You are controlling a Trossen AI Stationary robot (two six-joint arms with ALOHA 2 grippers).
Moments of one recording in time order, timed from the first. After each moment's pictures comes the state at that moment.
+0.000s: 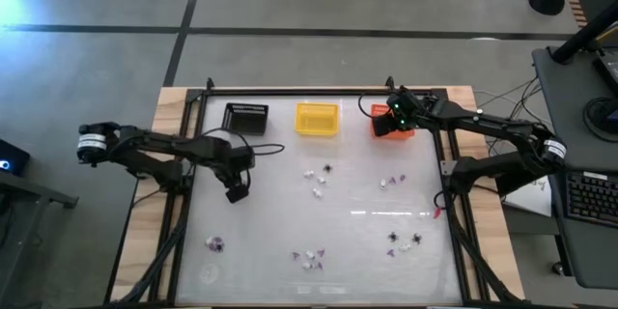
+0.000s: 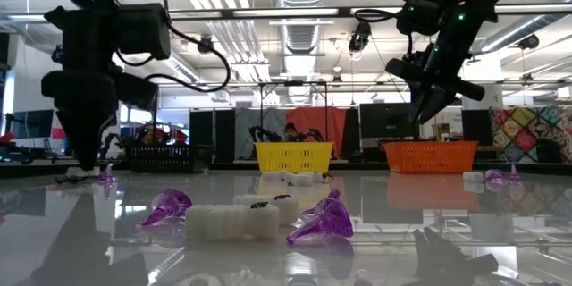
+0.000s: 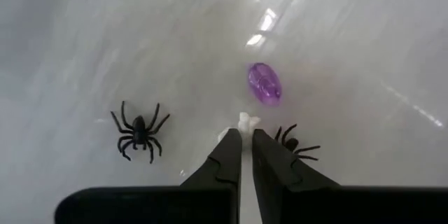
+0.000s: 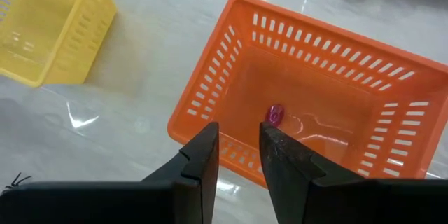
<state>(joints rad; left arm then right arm) 0.12 1.25 0.59 -0.78 0.06 -0.40 -0.60 1.21 0.77 -0.59 0.15 0.62</state>
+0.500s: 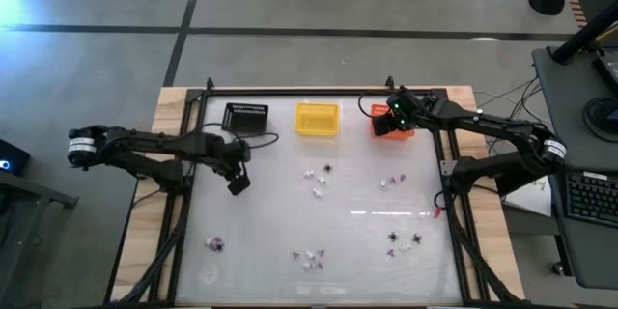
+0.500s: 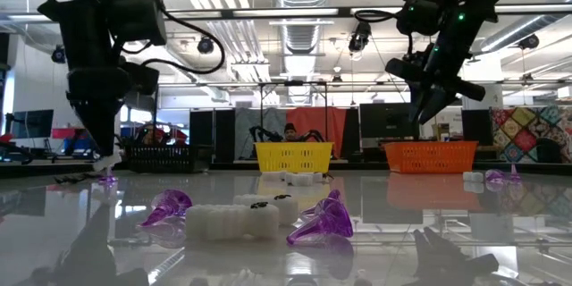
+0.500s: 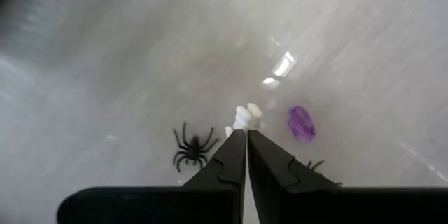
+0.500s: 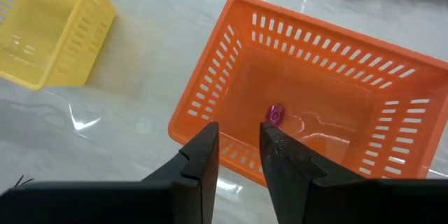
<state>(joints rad) 0.15 1.15 0.59 -0.78 -0.08 -0.48 -0.60 1.21 0.77 -0.59 0.15 0.64</state>
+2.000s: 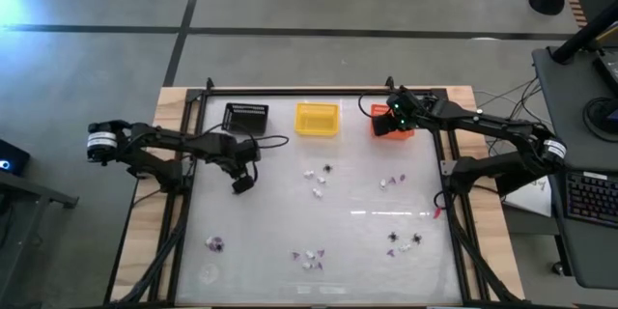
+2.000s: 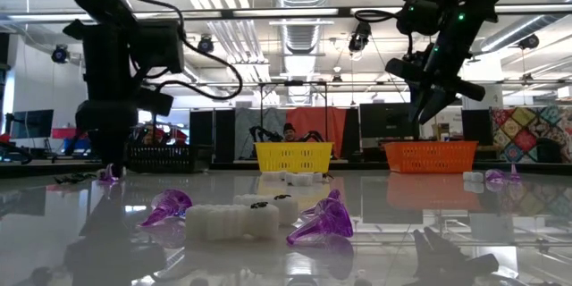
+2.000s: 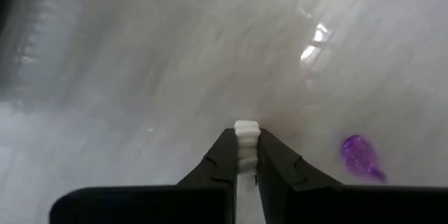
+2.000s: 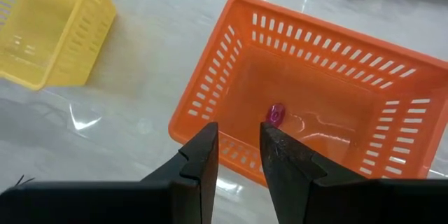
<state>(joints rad) 0.19 1.36 0.61 -0.69 -0.12 -0.30 -0.60 1.21 0.77 -0.59 0.15 0.64</state>
